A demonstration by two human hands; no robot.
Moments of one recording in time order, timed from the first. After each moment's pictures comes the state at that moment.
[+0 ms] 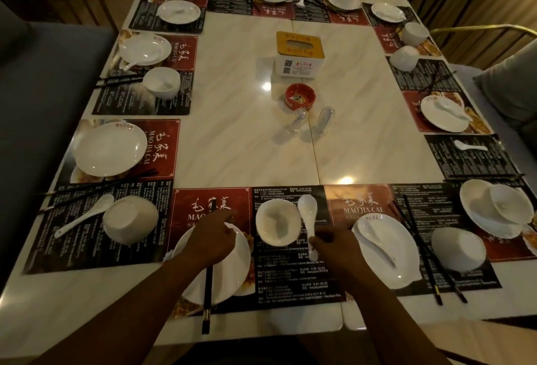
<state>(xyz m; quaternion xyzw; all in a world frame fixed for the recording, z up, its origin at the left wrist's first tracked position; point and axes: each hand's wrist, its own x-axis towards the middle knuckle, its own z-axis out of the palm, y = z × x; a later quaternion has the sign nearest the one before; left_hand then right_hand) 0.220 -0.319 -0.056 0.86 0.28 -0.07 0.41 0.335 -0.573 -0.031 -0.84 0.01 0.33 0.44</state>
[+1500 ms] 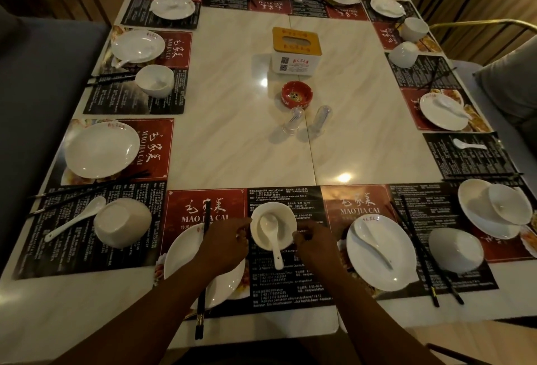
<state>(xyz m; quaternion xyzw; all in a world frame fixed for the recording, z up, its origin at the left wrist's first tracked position) 0.234 -0.349 -0.047 0.87 0.20 -0.05 0.45 0.340 -0.544 -0.068 -0.90 -0.05 0.26 0.35</state>
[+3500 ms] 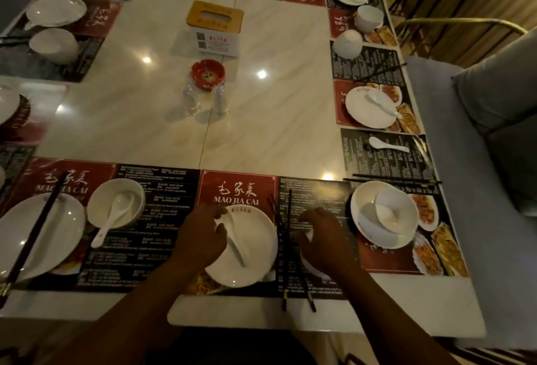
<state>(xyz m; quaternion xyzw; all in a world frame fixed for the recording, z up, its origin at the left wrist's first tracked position) 0.384 -0.625 -0.076 0.86 0.33 0.06 0.37 0.538 -0.844 -0.035 -0.92 -0.29 0.19 0.18</state>
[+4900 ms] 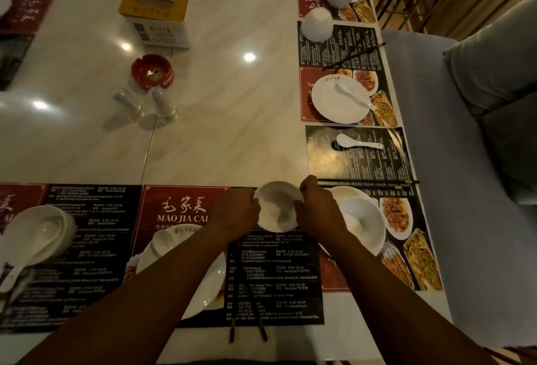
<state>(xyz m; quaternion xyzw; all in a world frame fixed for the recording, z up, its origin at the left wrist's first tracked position) 0.577 -0.701 -0.072 0.92 0.24 -0.08 0.31 0.680 -0.865 -0.054 -0.93 -0.20 0.24 0.21</state>
